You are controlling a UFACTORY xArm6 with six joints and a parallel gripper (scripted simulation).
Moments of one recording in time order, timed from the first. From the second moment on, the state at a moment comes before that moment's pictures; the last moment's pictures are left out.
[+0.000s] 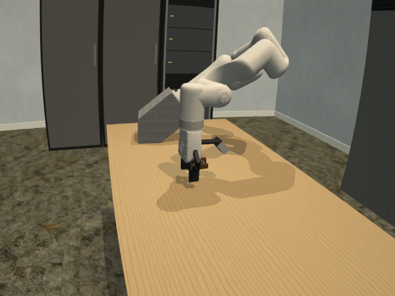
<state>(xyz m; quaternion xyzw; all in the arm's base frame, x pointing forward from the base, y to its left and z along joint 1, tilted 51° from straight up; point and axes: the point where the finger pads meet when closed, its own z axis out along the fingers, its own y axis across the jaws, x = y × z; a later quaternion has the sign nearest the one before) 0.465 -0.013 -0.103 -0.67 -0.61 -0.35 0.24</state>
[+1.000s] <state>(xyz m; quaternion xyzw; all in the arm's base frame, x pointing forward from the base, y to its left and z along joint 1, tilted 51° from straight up) 0.434 -0.037 -0.096 -0.73 -0.53 -0.32 0.28</state>
